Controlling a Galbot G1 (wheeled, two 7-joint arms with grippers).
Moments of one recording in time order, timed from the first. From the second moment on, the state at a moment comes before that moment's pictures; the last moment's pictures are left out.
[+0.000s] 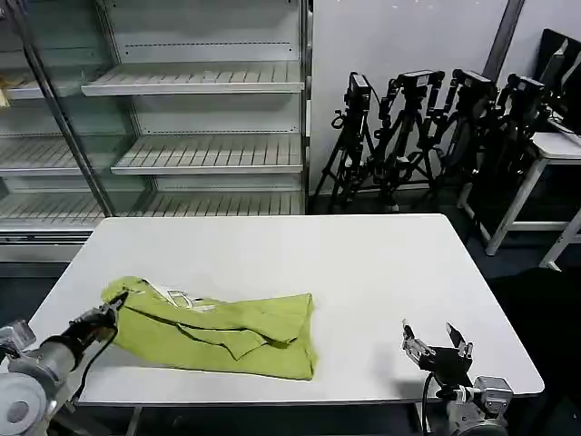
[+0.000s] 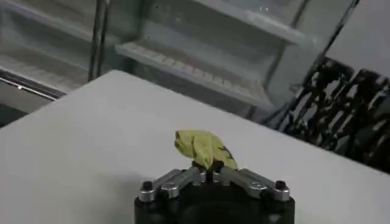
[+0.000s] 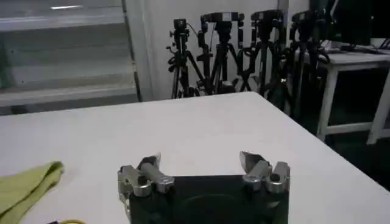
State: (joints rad) left arm 1.48 -0.87 -0.89 -2.13 -1.32 0.53 -0.30; right arm -1.62 1.26 0.59 2.32 0.44 -0.45 0.28
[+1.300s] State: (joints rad) left arm 1.24 -1.13 -0.21 -2.17 -1.20 0.43 -0.29; right arm -1.66 1.28 0.62 2.32 0.42 -0.42 0.26
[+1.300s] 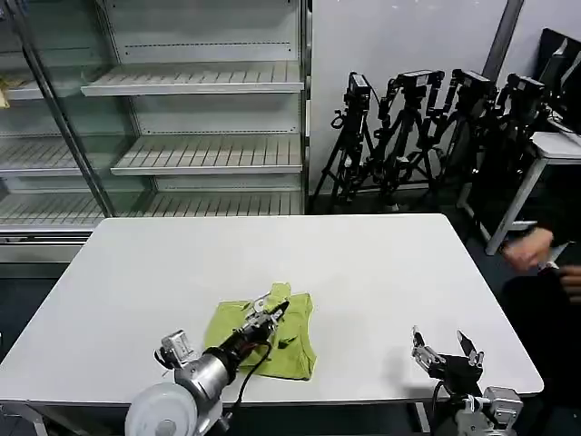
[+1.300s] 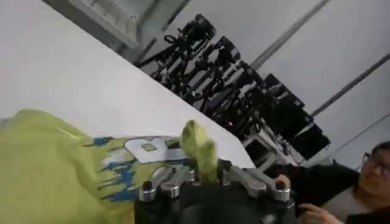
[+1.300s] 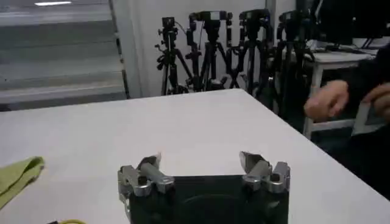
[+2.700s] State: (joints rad) left arm 1.35 -1.05 -0.41 -2.09 -1.09 0.51 -0.31; right arm -1.66 1.28 0.60 2.32 0.42 -0.43 0.26
